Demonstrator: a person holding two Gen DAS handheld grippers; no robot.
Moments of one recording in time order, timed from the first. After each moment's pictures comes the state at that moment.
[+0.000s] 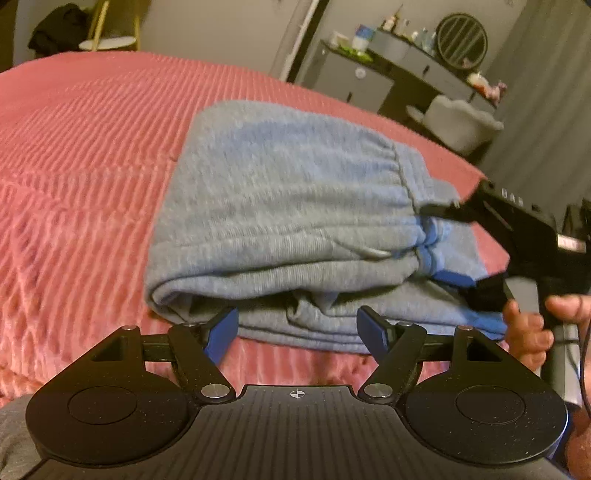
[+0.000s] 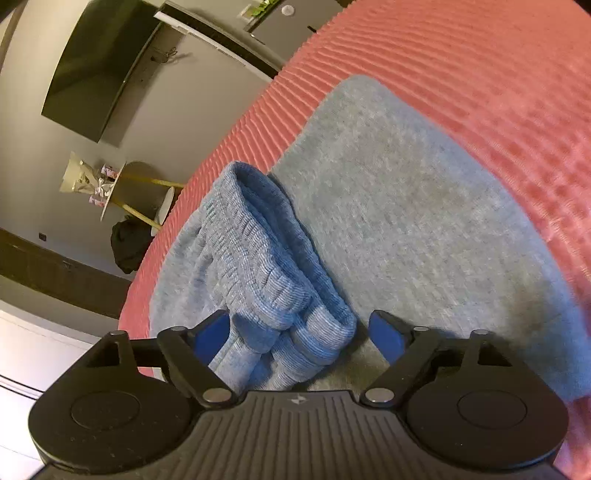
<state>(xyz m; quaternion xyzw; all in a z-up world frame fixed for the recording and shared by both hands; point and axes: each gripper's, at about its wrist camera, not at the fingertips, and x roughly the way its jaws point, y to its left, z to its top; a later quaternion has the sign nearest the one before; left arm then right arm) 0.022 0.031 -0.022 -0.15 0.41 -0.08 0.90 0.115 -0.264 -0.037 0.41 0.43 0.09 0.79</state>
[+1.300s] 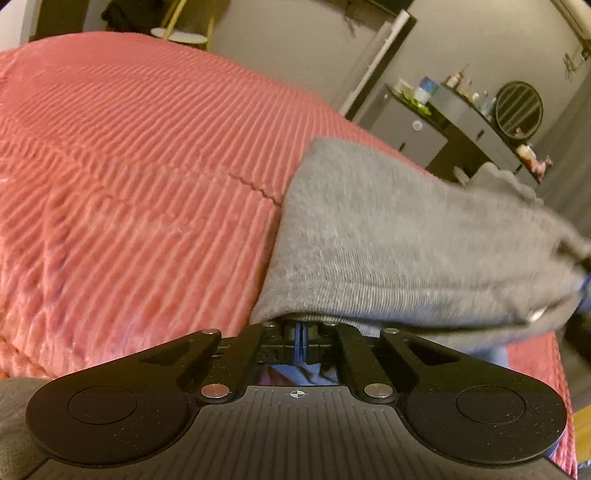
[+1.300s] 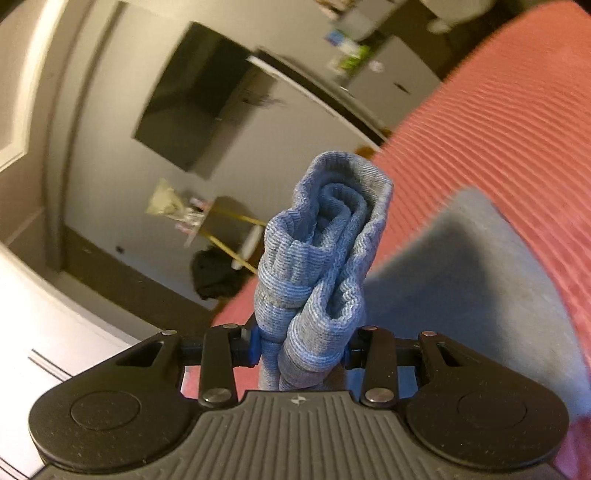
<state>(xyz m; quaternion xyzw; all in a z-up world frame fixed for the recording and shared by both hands) 0.026 0.060 -0.024 -0.24 0.37 0.02 0.90 0.061 -0.284 0.058 0.43 0.32 0.17 0.83</state>
